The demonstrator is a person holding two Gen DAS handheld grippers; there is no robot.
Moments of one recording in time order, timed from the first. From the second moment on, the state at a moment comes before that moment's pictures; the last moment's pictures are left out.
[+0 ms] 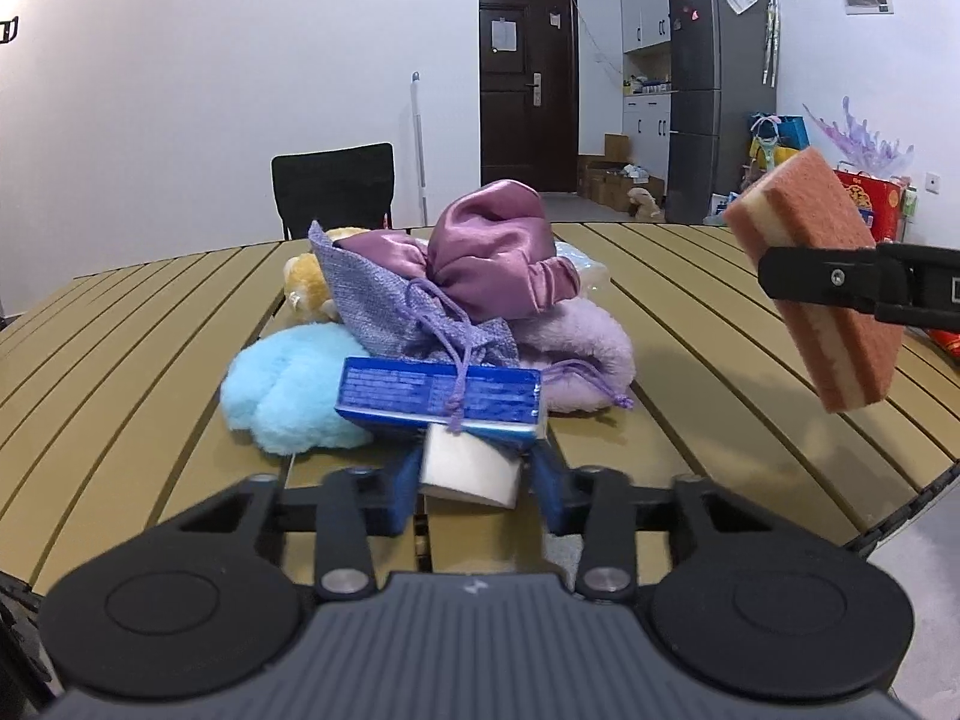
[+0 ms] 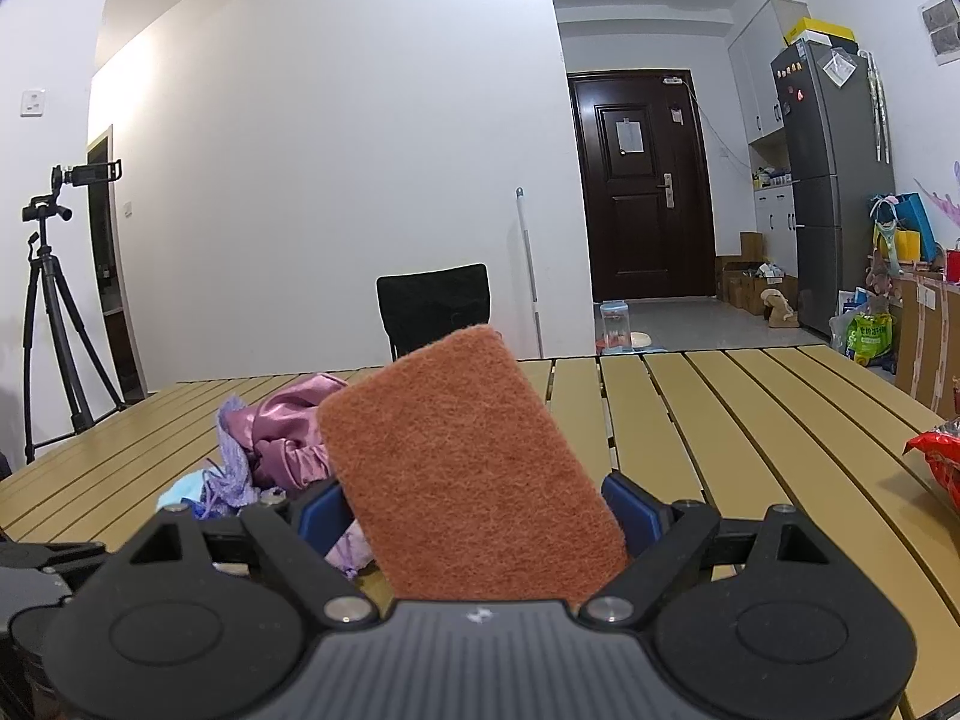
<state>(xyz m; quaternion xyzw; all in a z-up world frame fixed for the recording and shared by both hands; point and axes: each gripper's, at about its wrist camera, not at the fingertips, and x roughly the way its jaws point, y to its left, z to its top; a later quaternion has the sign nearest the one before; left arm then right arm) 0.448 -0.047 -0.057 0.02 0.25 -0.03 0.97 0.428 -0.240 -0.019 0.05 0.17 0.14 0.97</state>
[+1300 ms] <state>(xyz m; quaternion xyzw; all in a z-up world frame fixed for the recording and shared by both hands) 0.368 -0.020 -0.018 -0.01 0.20 -0.04 0.98 0.363 -0.227 -0.015 0.04 0.17 0.17 0.97</state>
